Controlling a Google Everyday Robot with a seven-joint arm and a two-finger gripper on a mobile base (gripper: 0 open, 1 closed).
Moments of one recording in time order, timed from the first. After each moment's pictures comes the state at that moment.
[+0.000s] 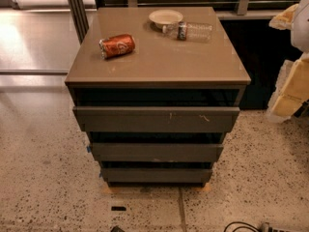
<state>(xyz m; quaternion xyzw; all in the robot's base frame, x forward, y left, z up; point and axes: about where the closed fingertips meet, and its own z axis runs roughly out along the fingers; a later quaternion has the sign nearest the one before) 0.437 -0.208 1.004 -0.60 0.77 -0.07 0.20</state>
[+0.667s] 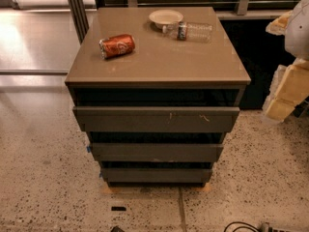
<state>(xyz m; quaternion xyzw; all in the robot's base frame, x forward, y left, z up) 0.440 -0.206 0.992 -0.59 0.78 -0.06 0.20</state>
